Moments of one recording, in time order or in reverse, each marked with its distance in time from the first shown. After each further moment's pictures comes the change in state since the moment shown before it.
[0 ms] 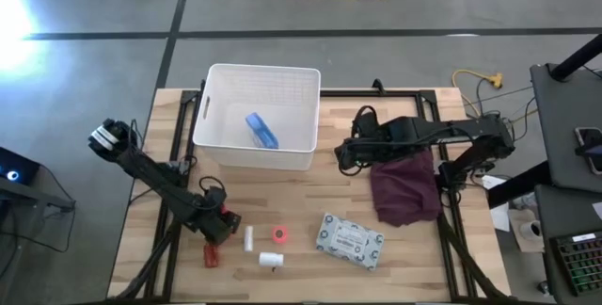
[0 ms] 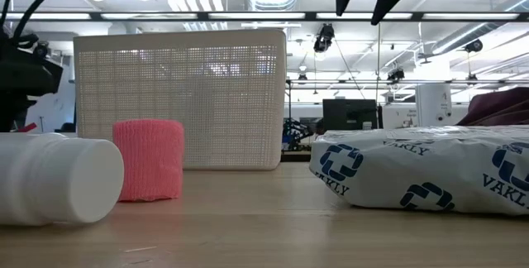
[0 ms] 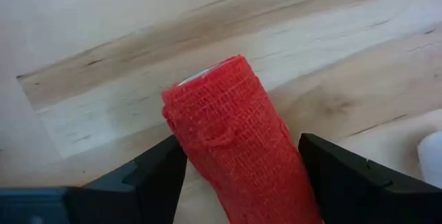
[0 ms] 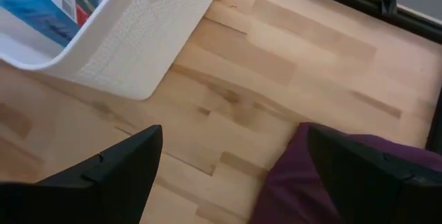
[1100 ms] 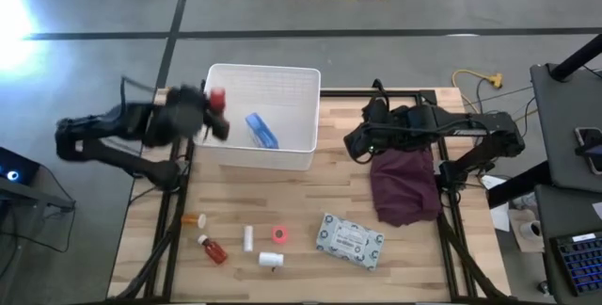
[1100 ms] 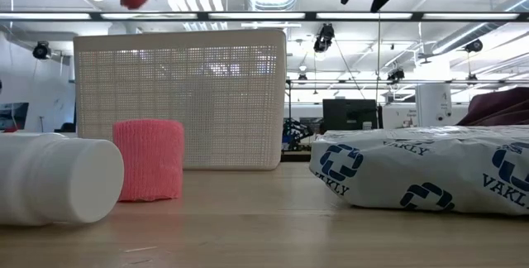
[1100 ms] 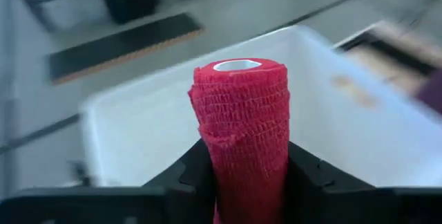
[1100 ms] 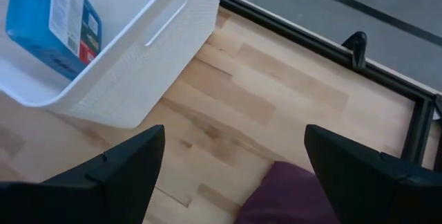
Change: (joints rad) left arm 0.731 -0.420 0.680 -0.334 -0.659 1.329; right arm -0.038 -0.095 0.002 0.014 0.091 -0.168
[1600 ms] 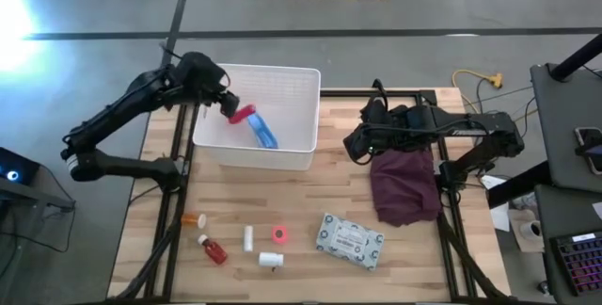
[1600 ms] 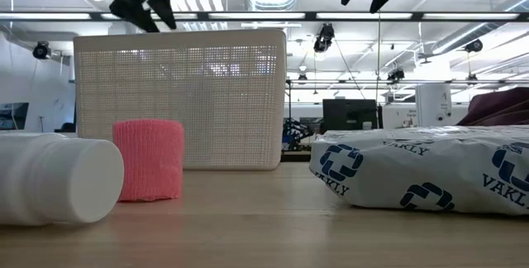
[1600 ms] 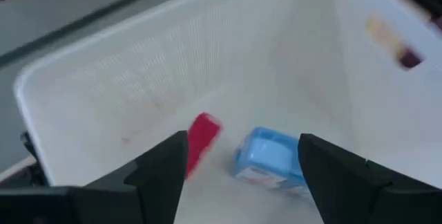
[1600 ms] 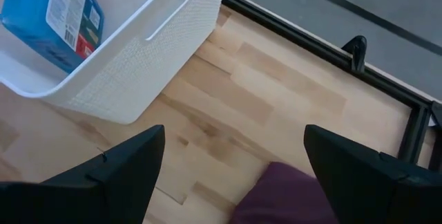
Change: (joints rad) left arm 0.597 0.113 0.004 0.082 0.676 0.343; right arm 0.000 0.004 -0.001 0.000 -0.005 -0.041
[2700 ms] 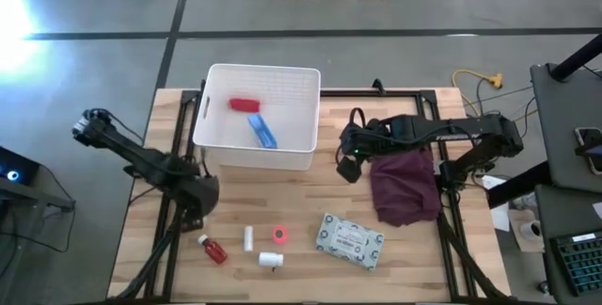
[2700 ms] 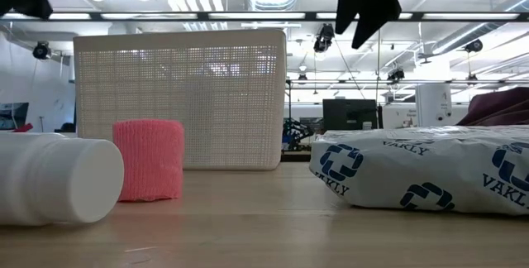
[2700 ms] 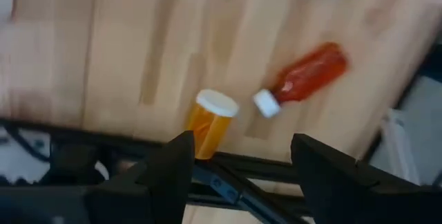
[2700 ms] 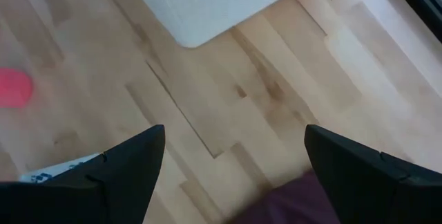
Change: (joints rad) left arm -1.134 0.043 -0.283 -0.366 0.271 -0.551; right arm -0.044 0.005 -0.231 0.306 -0.348 -0.374
